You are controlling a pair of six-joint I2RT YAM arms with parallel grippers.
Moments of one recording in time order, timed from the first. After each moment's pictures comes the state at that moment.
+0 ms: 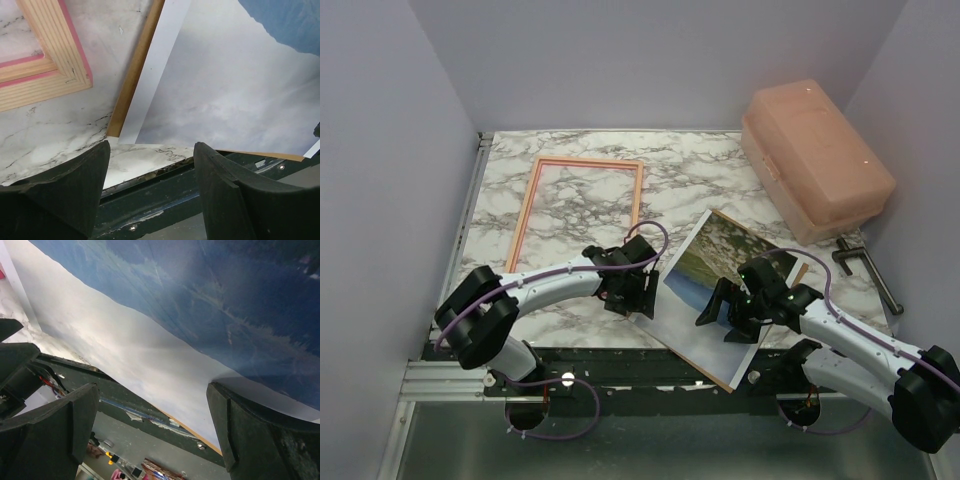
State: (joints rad) left arm -0.90 1.49 0.89 -0.61 0.12 -0.75; right arm 0.61 0.95 0.40 -0.56 -0.28 1.02
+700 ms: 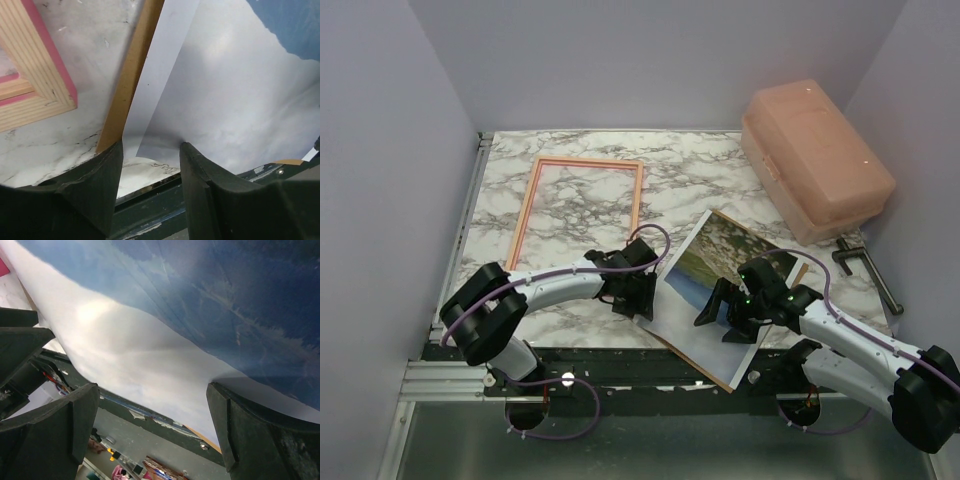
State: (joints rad) left arm -0.90 1.53 0.85 -0.50 0.15 -0.75; right arm 0.61 0.95 0.39 -0.54 -0.30 1.02
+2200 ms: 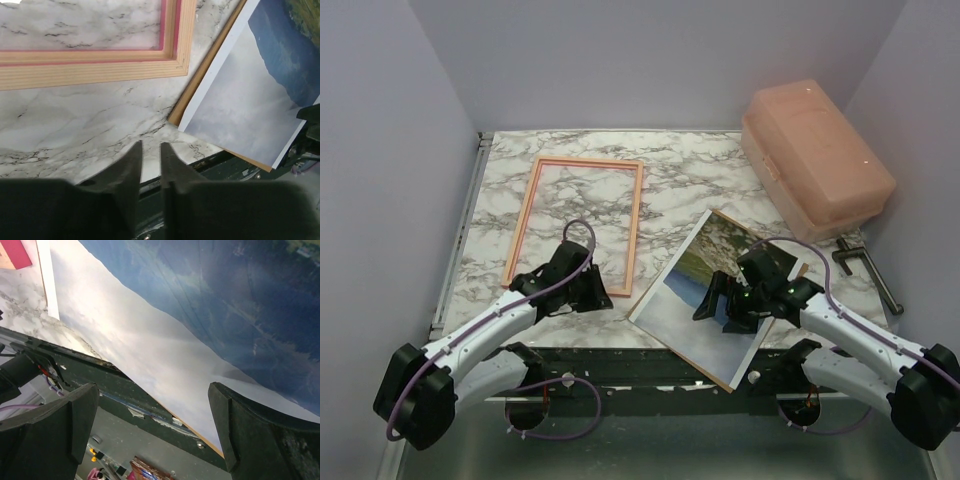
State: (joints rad) left arm -0.60 0.98 0.53 -0.48 0.18 -0.76; right arm 0.61 0.96 0.48 -0.58 -0.30 0.91
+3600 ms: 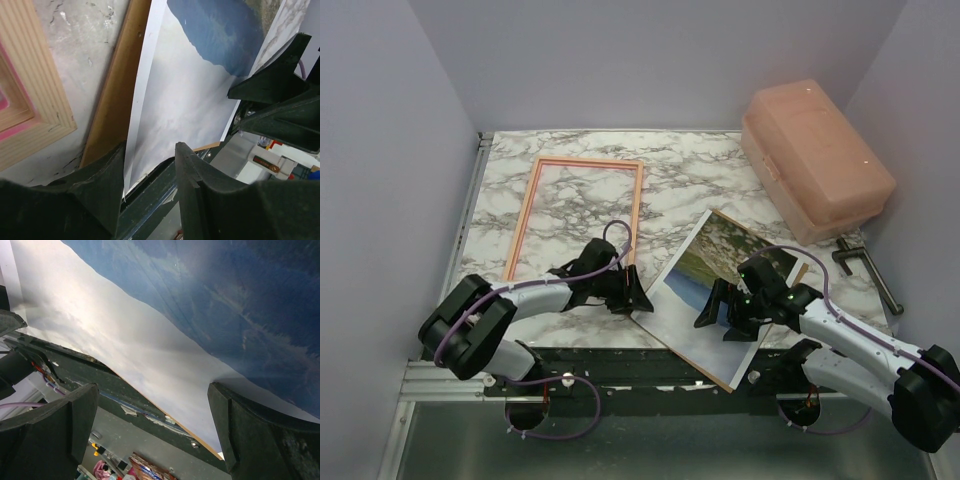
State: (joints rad) left arm -0.67 1.40 0.50 0.07 0.54 -0.87; right arm 0.61 0.94 0.41 -0.54 -0.32 0.93
